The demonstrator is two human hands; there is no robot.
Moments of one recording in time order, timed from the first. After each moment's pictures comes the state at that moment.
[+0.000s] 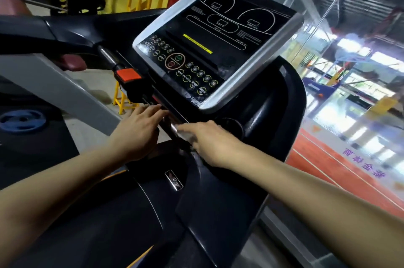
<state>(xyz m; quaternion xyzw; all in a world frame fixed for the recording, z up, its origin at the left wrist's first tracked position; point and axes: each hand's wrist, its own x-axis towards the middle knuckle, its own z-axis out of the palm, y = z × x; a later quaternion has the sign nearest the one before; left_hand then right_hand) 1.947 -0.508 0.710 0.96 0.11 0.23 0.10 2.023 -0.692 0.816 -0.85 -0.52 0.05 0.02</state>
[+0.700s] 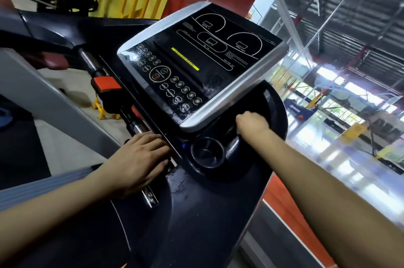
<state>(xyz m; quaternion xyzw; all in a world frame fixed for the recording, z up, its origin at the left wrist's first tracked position) 1.976 -0.542 0.690 0.95 -0.02 0.28 0.12 2.199 -0.713 0.871 -0.89 -0.30 -0.16 -0.31</state>
